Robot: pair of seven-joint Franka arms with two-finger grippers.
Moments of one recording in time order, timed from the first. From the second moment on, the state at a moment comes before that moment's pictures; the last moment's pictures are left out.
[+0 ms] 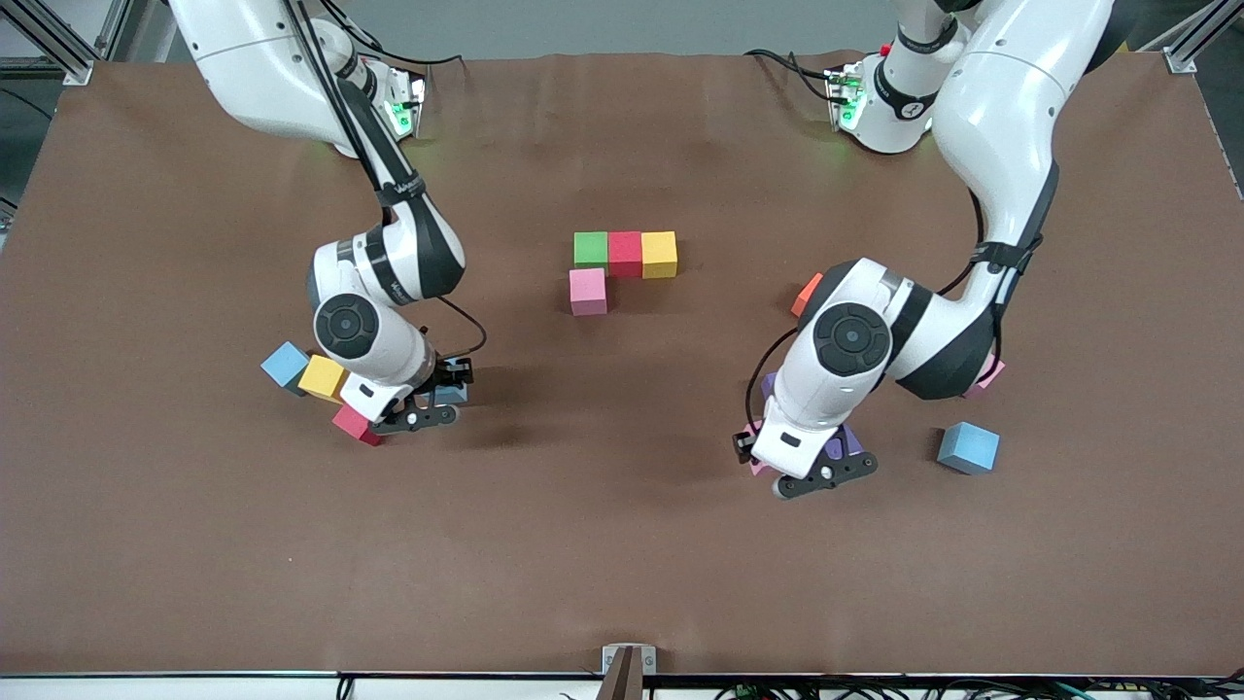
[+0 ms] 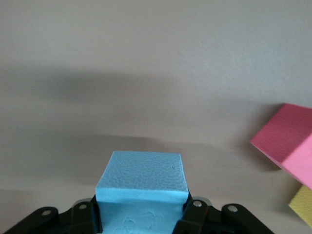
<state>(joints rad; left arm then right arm) -0.16 0.72 -0.40 -1.35 0.34 2.12 -0.89 0.49 0.50 -0.11 -1.81 0.11 2.24 0.18</state>
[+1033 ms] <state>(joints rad) -0.15 0.66 -0.40 -1.35 0.33 2.05 -0.90 0.77 0.72 -0.10 -1.58 0.15 2.23 0.46</state>
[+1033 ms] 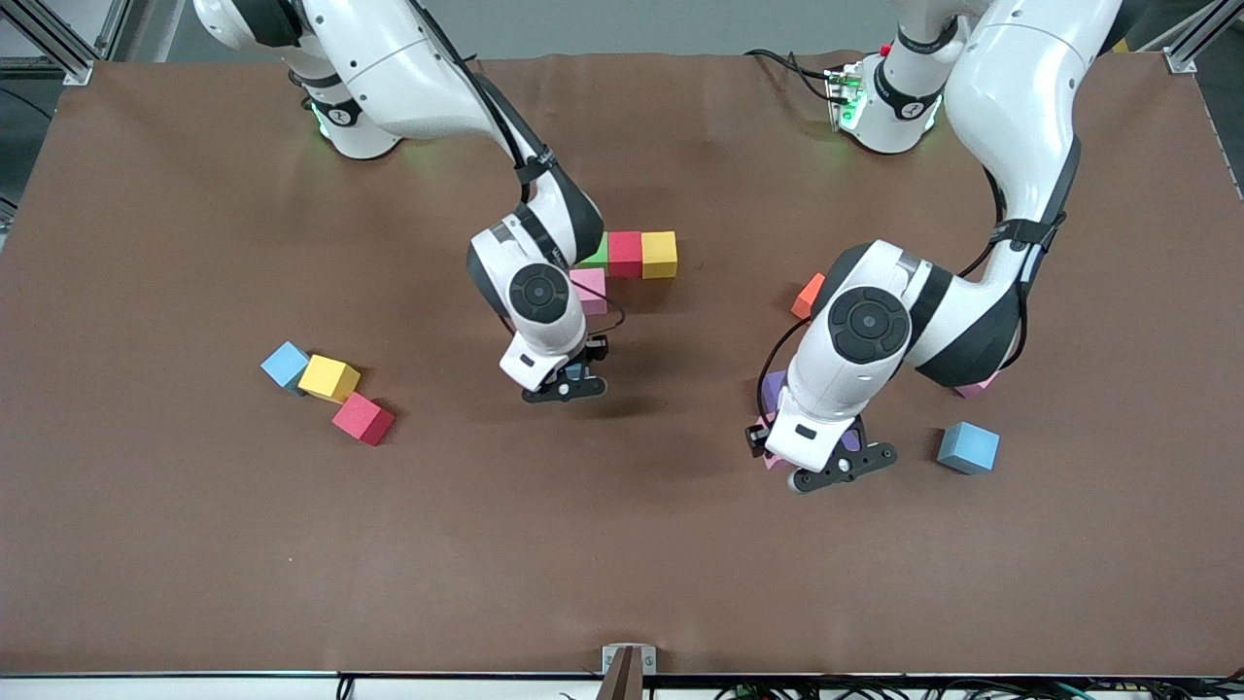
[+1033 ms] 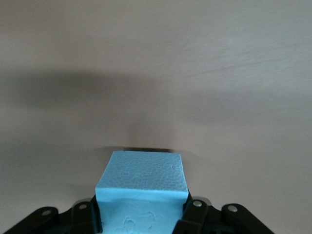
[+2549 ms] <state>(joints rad) -0.16 0.63 -0.41 -1.36 0.32 2.02 -0.90 0.84 0.70 -0.09 -1.65 0.15 2.23 0.47</state>
